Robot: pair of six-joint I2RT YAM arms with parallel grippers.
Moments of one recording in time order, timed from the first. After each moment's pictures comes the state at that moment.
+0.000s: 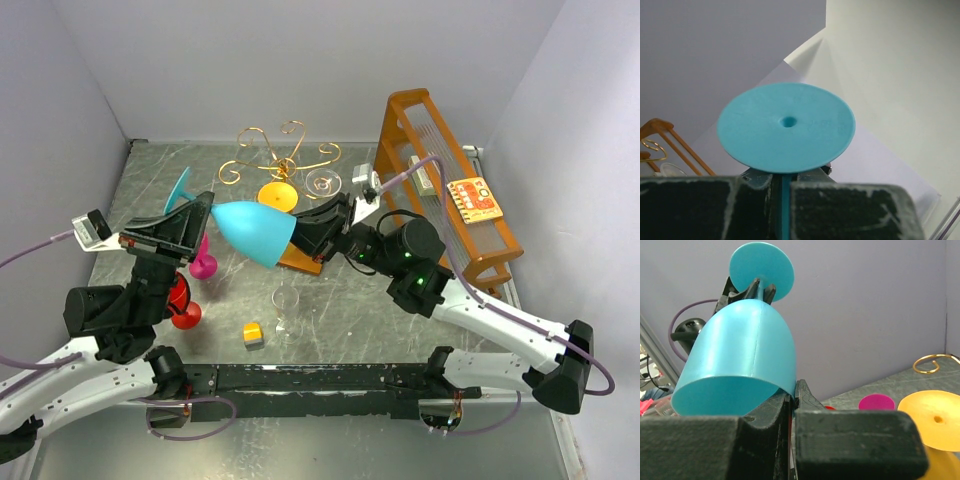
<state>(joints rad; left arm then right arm) -1.01 0.56 0.69 0.71 -0.43 -0.75 1.00 1.08 0.98 0.53 -0.26 0.42</state>
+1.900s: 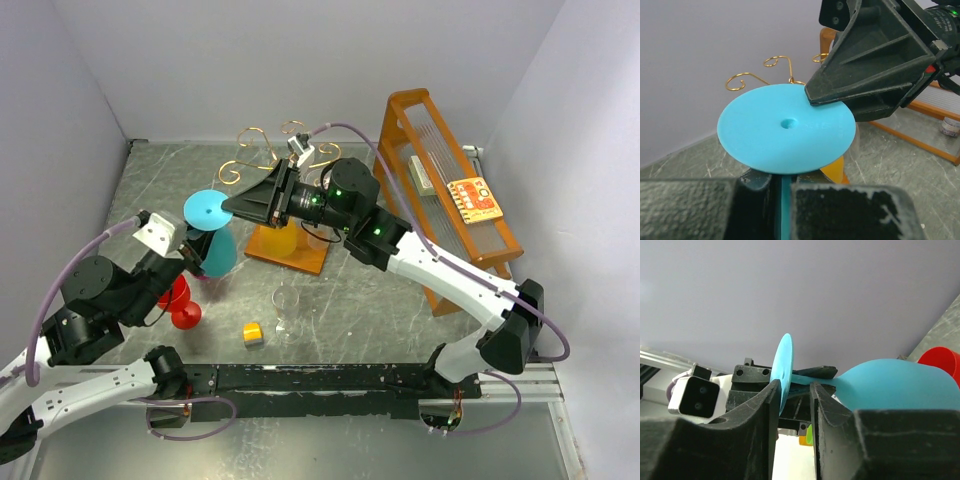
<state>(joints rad) -1.01 0.56 0.98 -0.26 -0.42 0.16 0.94 1.45 1.41 0.16 -0.37 1.23</state>
